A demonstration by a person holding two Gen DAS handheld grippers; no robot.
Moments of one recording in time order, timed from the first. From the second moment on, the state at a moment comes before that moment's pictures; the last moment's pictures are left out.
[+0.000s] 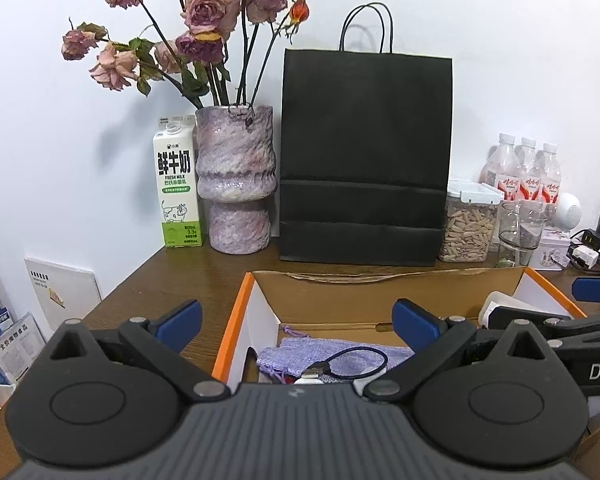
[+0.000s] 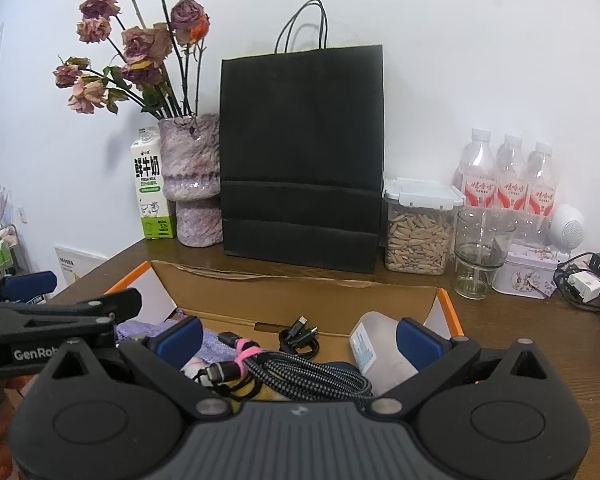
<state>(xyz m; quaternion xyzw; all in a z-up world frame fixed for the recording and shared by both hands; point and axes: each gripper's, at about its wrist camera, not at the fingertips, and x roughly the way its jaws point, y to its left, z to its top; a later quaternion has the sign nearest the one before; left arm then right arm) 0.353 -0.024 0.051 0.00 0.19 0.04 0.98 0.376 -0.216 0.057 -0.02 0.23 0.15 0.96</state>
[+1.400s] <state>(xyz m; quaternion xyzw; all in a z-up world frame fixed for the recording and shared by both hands) 0.226 0.090 0.003 0.00 0.24 0.05 0.97 0.242 -0.115 -0.004 -0.06 0.29 0.24 0.92</state>
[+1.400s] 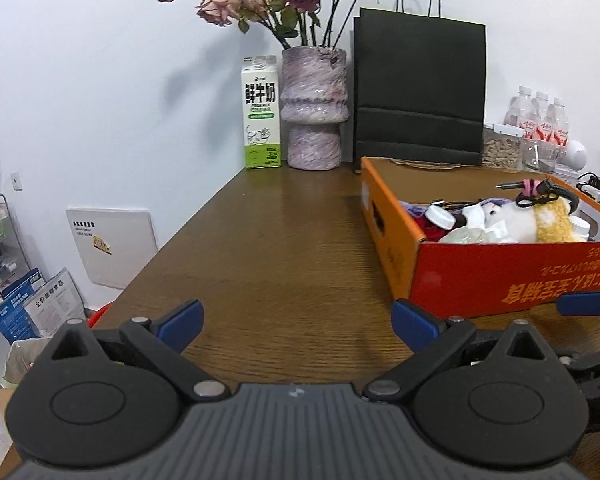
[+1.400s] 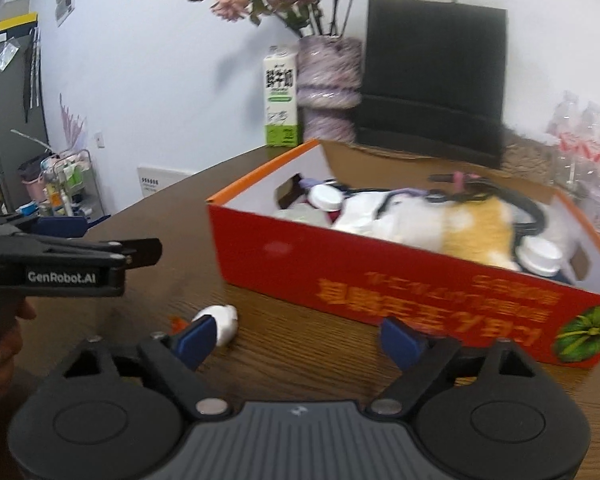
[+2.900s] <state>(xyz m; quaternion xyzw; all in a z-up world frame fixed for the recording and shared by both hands) 0.218 0.038 -0.013 -0.03 0.30 -0.01 0.95 0.248 -0.148 -0.004 -0.02 0.28 0.23 0.93</state>
